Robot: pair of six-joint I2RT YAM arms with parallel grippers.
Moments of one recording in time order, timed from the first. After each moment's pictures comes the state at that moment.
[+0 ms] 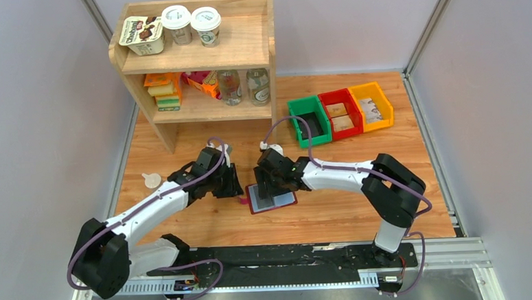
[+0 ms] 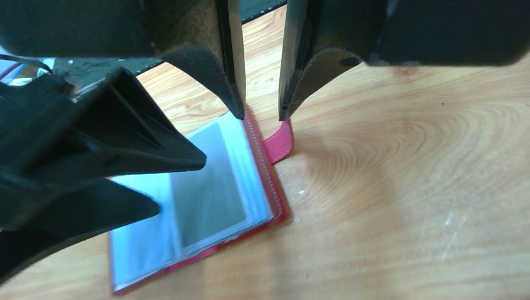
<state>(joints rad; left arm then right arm) -0.58 1.16 0.62 -0.42 0.15 -0.59 0.98 1.75 1.08 -0.34 0.09 0.68</state>
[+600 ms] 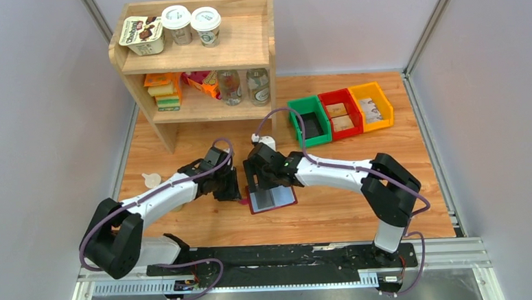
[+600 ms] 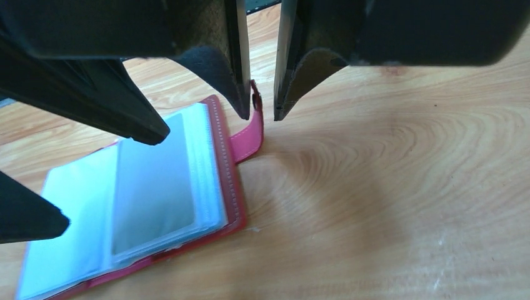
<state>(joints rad) -0.58 1.28 0.67 -0.46 0.13 -0.60 0.99 1.76 1.18 -0.37 0.14 0.69</state>
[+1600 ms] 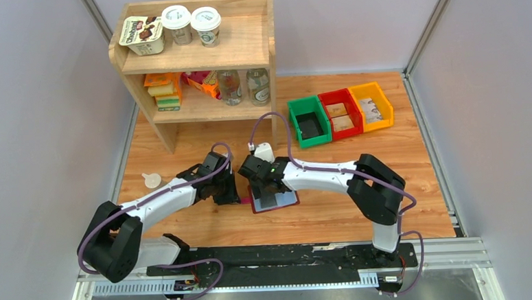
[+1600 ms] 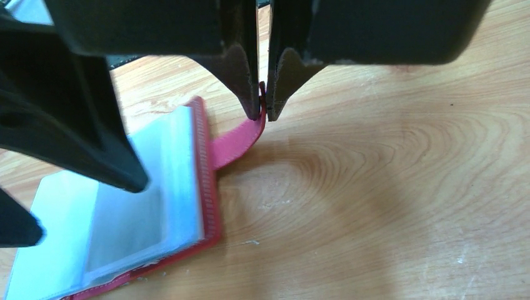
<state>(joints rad) -0.57 1.27 0.59 -0.40 0.16 -0.62 1.08 1.88 1.29 -0.59 0.39 0.71</state>
